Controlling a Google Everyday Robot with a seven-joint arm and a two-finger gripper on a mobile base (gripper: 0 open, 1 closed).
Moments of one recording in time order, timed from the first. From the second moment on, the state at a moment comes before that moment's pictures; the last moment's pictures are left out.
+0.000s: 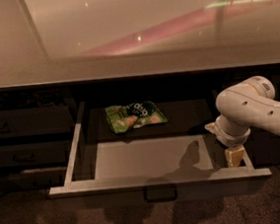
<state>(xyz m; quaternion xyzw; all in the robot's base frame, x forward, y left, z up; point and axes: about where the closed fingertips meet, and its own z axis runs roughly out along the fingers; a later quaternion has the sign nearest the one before) 0.521 -0.283 0.614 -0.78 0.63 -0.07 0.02</state>
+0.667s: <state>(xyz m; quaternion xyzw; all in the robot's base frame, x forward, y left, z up) 0.523 -0.280 0.614 -0.78 0.63 -0.07 0.02</state>
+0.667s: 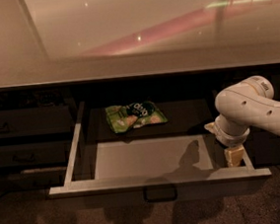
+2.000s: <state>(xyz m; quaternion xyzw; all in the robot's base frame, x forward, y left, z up) 0.502 -0.268 0.605 -0.79 0.61 -0.05 0.02</state>
